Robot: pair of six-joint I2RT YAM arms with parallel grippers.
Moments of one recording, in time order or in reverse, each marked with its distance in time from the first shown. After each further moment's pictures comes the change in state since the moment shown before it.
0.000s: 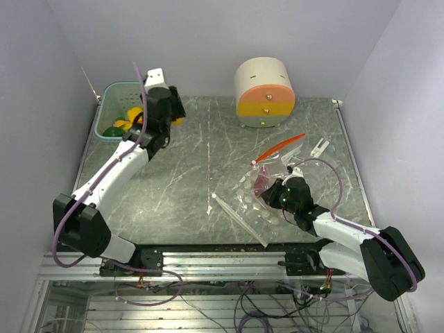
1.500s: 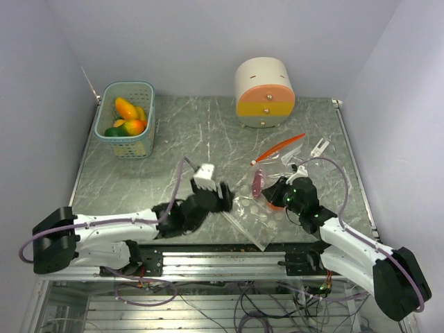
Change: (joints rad) left arm -0.657 -0.280 -0.677 0.262 -0.136 -0.317; right arm -0.017 -0.147 0.014 -0.092 -0.032 -0.011
